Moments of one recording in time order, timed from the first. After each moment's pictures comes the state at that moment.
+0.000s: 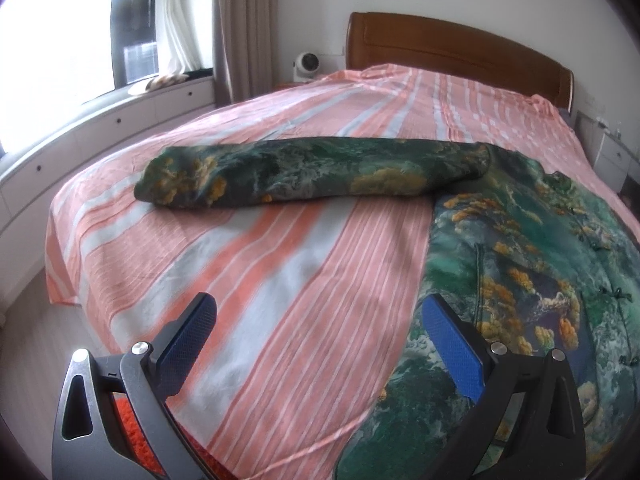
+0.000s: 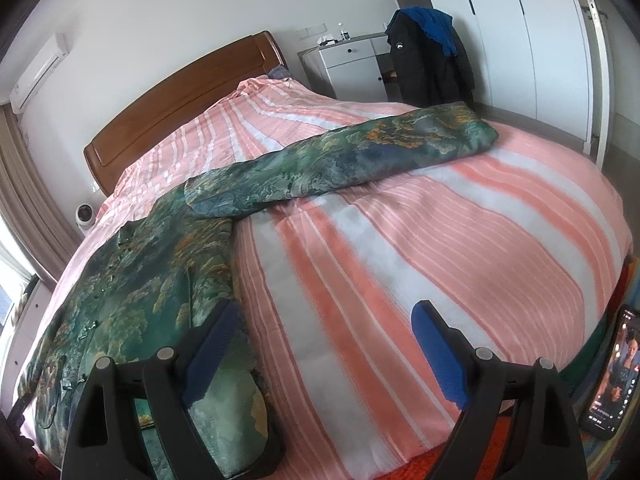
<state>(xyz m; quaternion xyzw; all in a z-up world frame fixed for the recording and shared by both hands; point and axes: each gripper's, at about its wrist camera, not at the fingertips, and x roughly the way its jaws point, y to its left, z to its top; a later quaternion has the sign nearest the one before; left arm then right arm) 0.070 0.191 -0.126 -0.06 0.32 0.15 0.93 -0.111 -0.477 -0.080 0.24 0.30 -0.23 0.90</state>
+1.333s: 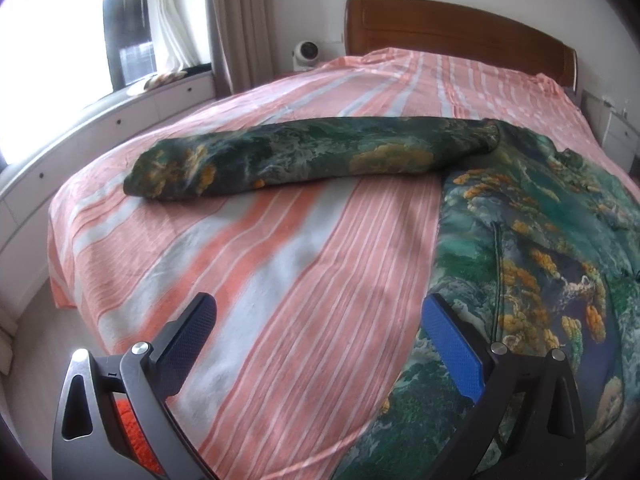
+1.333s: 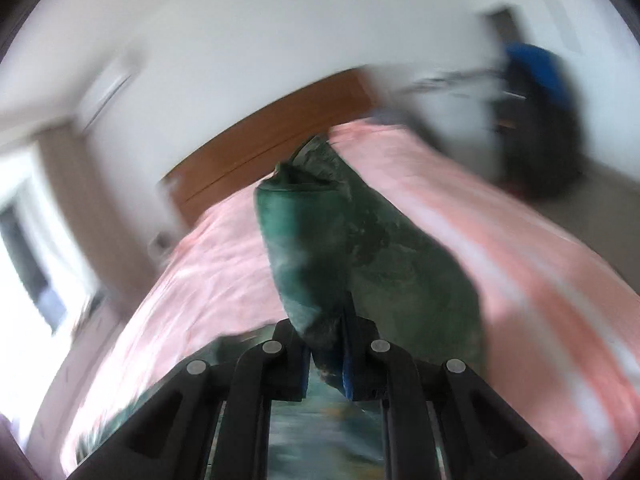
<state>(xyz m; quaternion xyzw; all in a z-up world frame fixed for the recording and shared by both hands) 0.087 0.187 -0.145 -0.04 0.35 0.16 0.92 0.185 -0.459 0.086 0.20 0.22 -0.05 0.95</state>
